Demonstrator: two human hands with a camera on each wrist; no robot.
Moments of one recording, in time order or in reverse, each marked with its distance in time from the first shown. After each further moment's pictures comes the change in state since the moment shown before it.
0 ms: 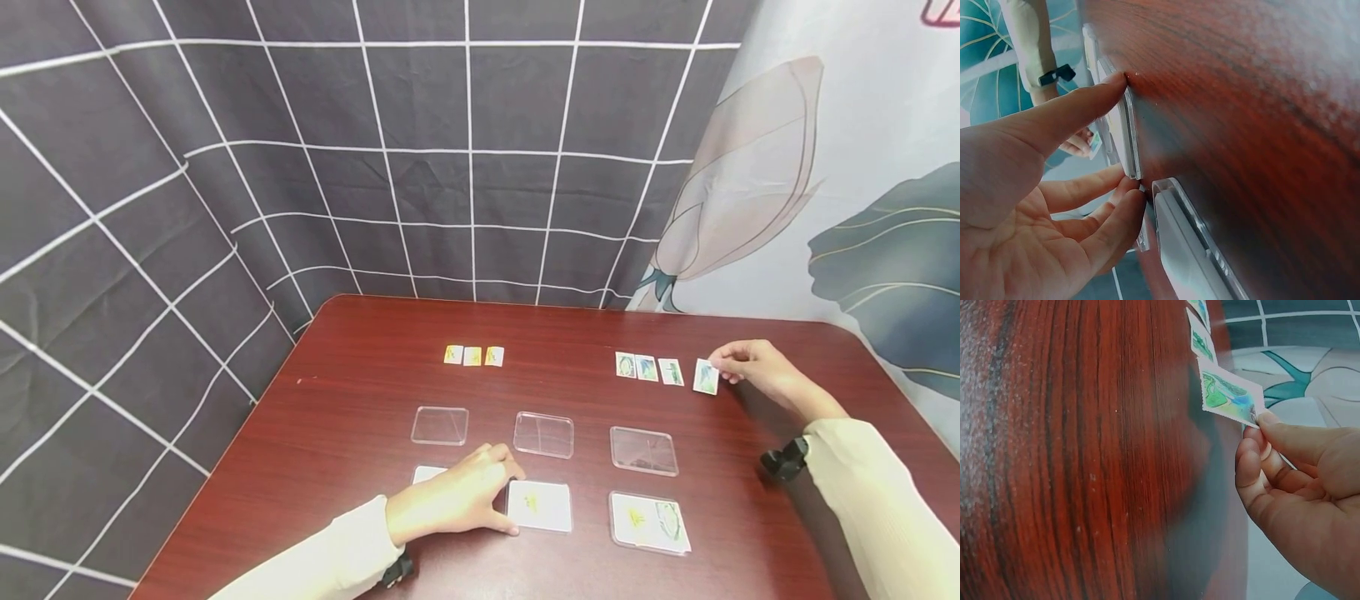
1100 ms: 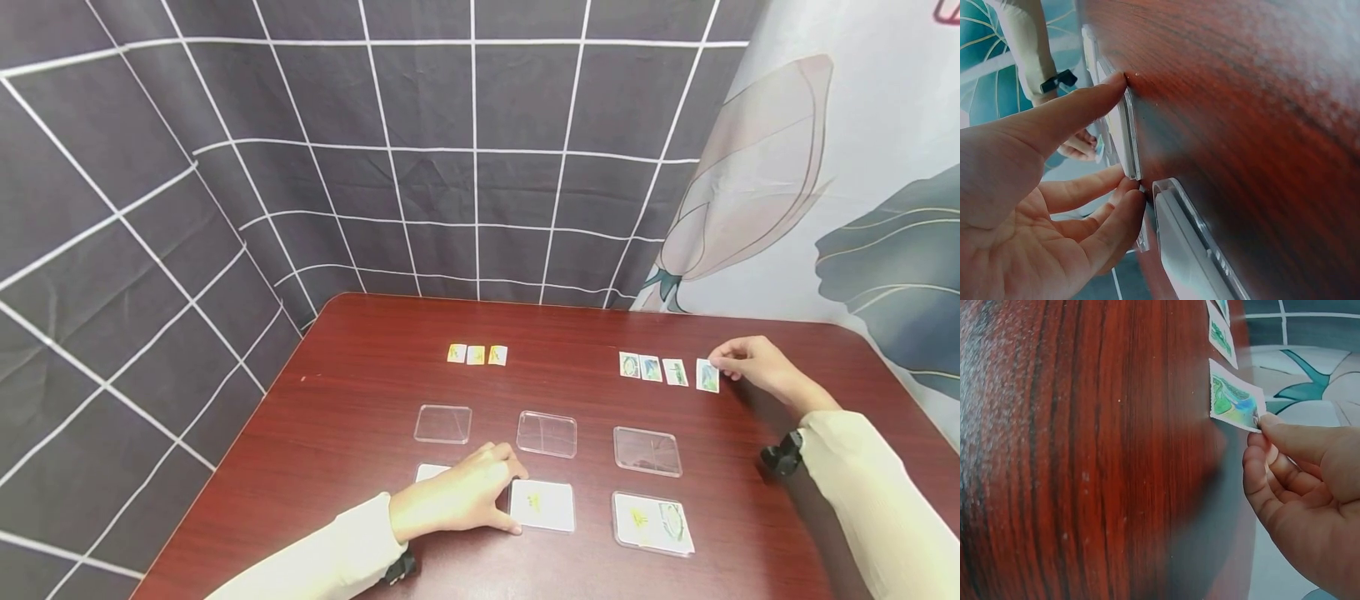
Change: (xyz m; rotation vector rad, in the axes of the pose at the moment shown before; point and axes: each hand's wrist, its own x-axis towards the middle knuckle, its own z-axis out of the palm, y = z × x) left_hand 0.002 0.000 0.000 -0.002 -0.011 -0.007; right_hand 0.010 -0.001 0.001 -0.131 -0.005 -0.004
